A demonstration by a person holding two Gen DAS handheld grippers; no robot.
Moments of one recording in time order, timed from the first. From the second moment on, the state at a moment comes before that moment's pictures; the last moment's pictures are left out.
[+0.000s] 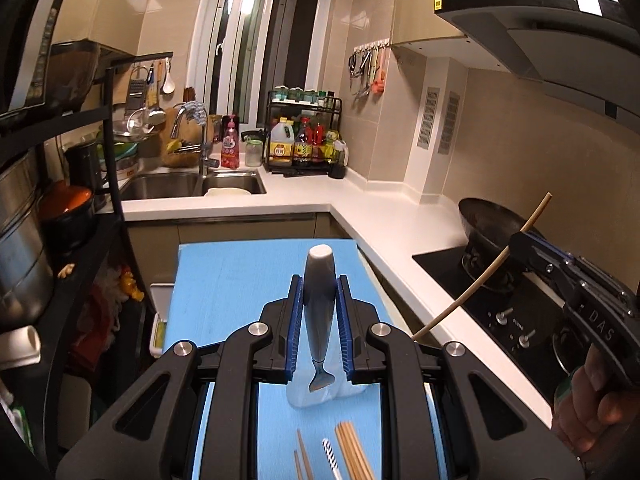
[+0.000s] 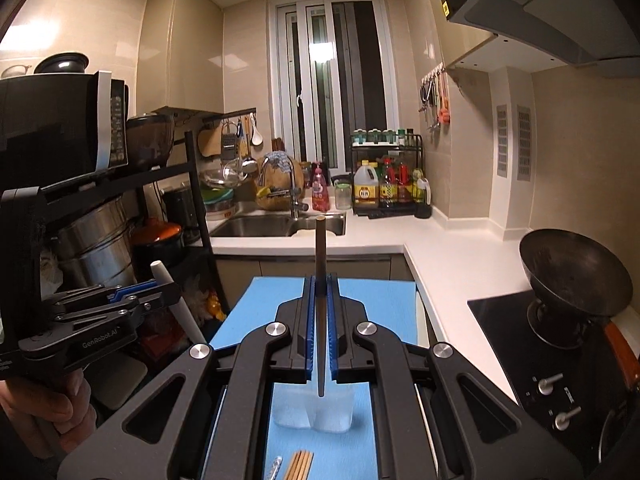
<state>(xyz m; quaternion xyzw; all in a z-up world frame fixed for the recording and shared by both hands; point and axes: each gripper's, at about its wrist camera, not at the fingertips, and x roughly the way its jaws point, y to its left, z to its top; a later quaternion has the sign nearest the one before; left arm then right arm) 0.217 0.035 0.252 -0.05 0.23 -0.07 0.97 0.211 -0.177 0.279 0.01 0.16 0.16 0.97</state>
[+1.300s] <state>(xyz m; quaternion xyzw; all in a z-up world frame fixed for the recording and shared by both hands) 0.209 0.037 0.169 -0.06 0.27 -0.06 0.96 0.222 -0.196 0.165 0.03 0.27 0.13 0.95</state>
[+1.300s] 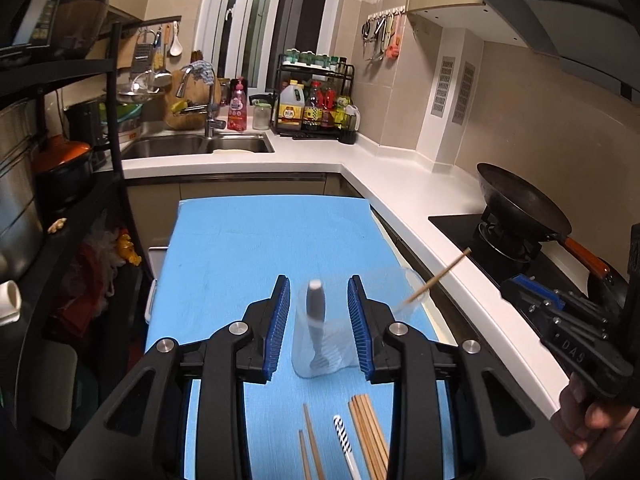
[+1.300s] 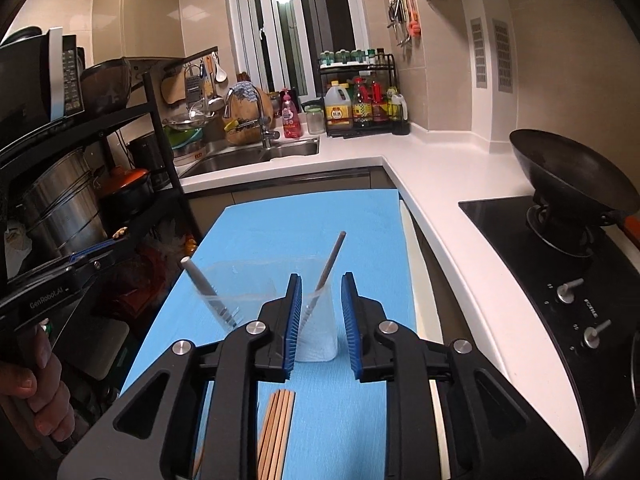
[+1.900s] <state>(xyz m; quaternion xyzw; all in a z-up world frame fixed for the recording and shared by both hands) 0.058 0.036 0.043 -0.09 0.31 -0.04 0.94 0.067 -0.197 0.069 0.05 0.29 0.16 0.94</state>
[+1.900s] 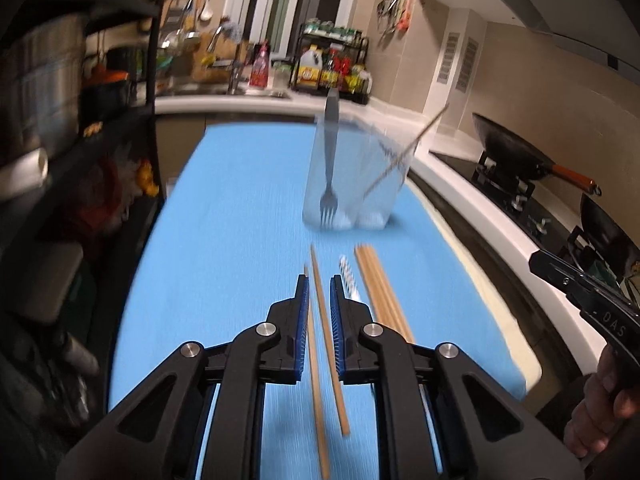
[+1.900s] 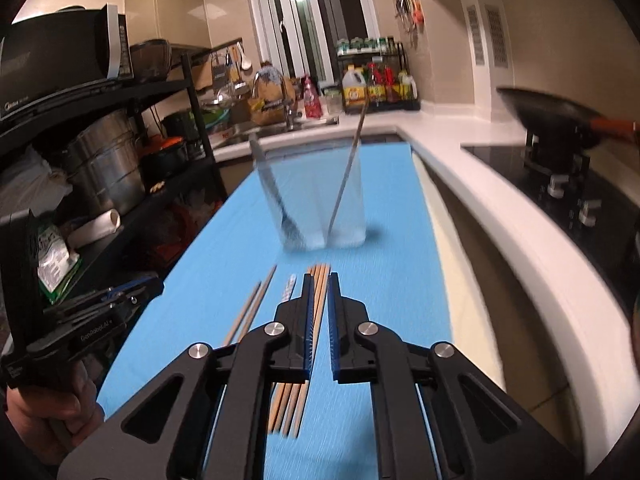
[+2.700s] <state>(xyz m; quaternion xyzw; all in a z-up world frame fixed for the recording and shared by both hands) 0.014 0.017 -0.042 -0.10 0.39 -0.03 0.92 0.056 -0.150 -0.040 -0.02 0.40 0.14 0.91</state>
